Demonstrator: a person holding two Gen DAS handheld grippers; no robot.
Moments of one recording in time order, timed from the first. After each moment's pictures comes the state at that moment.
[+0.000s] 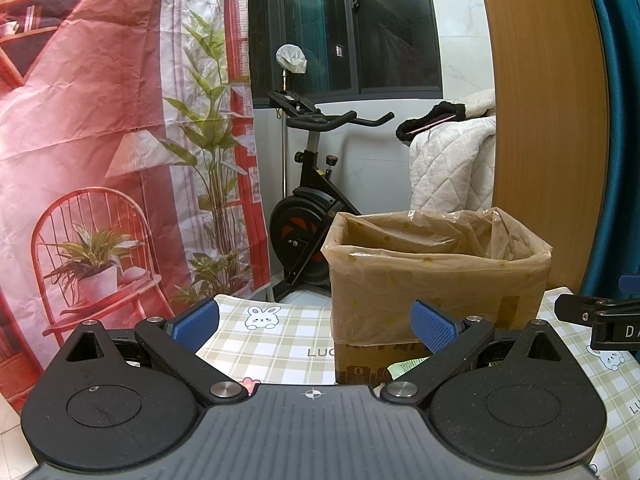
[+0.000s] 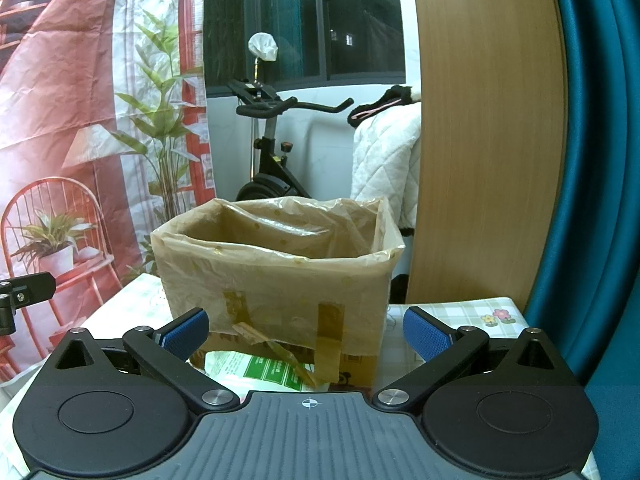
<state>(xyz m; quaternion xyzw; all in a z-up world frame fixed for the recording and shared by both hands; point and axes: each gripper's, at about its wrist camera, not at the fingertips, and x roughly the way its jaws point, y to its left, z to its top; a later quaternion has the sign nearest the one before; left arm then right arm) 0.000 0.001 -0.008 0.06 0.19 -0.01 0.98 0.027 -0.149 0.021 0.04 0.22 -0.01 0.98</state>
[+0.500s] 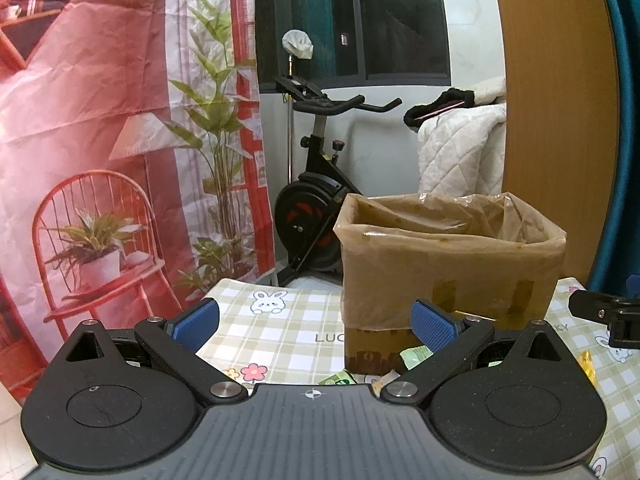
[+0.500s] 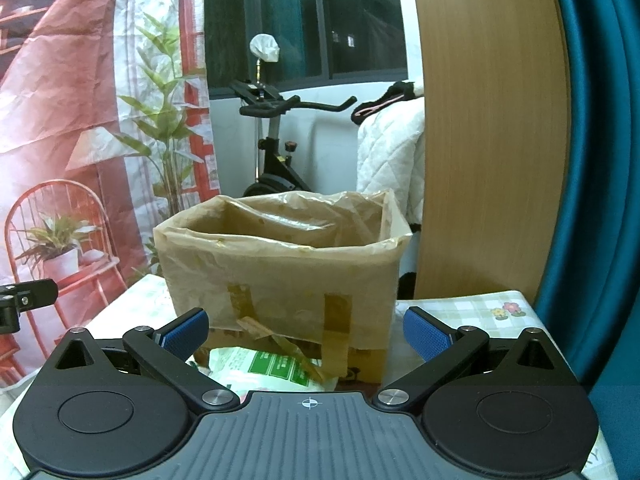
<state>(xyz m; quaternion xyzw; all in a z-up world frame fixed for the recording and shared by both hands) 0.008 0.014 -0.020 0.05 0.21 0.00 0.98 0.026 -0.144 -0.006 0.05 0.21 0.00 0.98</state>
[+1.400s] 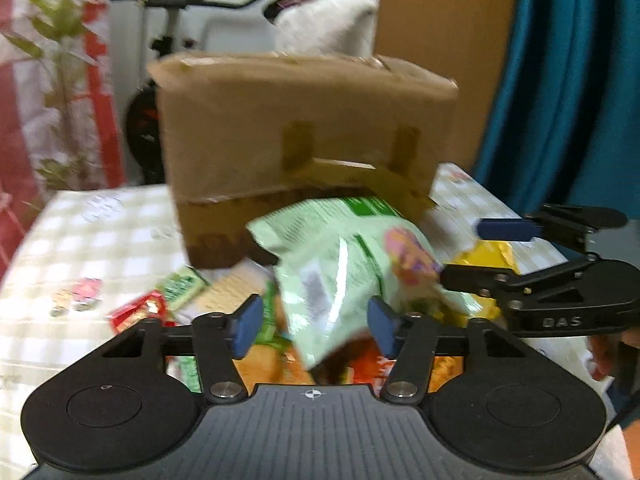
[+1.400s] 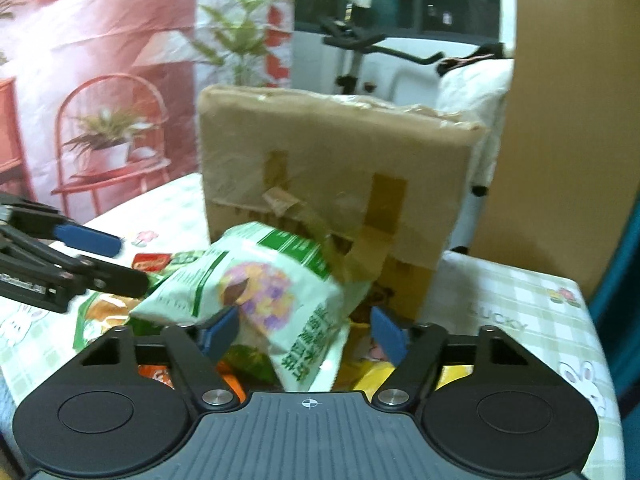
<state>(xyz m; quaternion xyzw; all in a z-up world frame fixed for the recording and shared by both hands) 0.056 -0.016 -0.127 0.05 0.34 -0.24 0.91 0.048 -0.151 -0.095 -0.05 0.28 0.13 0.95</state>
